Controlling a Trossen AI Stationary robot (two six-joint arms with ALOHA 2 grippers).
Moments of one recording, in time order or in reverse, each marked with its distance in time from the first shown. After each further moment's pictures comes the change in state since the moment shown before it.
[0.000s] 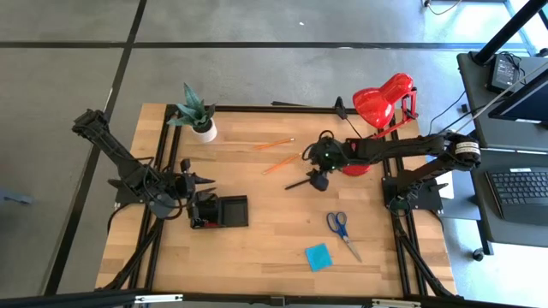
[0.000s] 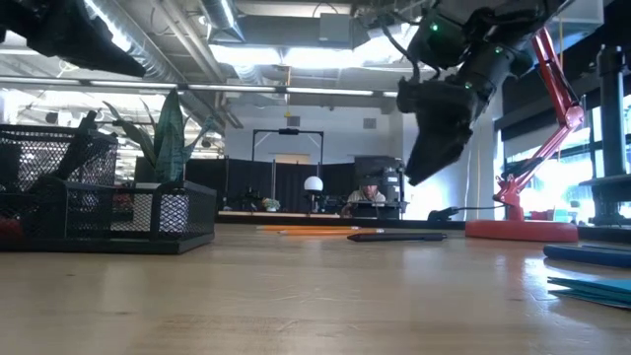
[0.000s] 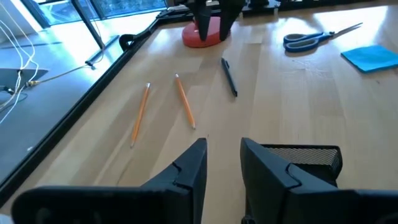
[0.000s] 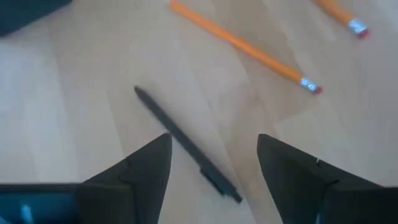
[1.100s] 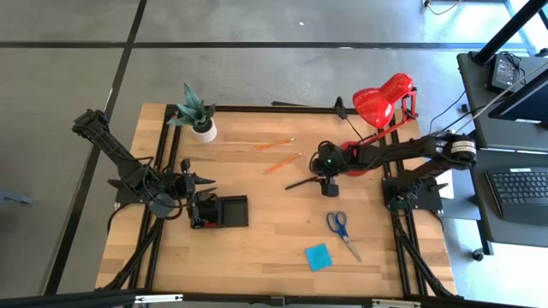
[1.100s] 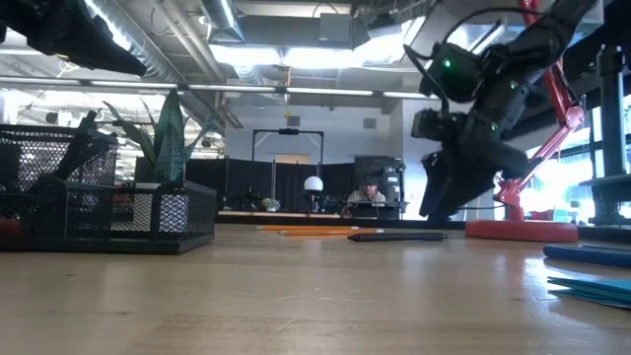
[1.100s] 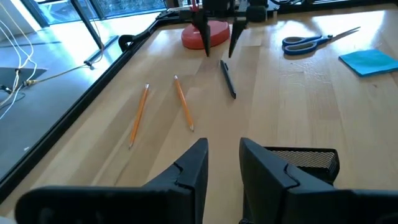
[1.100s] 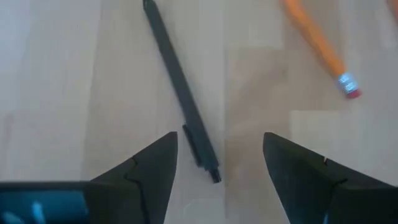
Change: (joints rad) left arm 0.000 0.000 0.000 0.013 0.000 -0.002; right arm -0.021 0.039 -0.171 0.176 -0.021 -0.466
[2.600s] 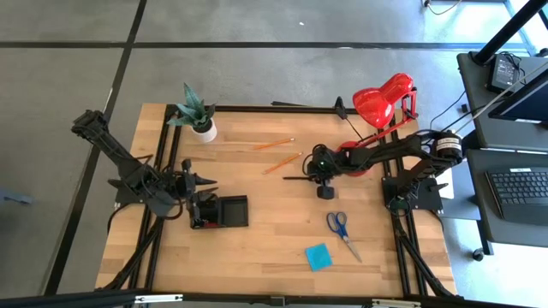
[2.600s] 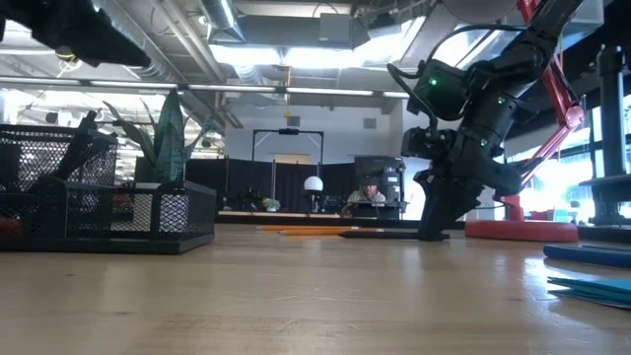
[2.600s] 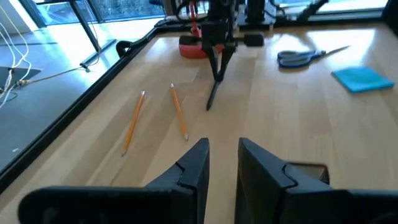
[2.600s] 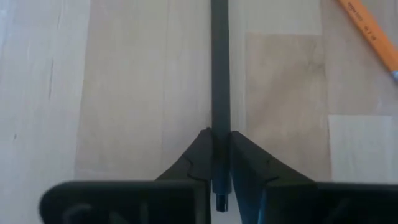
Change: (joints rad) left arm 0.017 0.000 0.000 0.071 0.007 0.020; right arm 0.002 0.150 0.028 0.034 -0.021 0.025
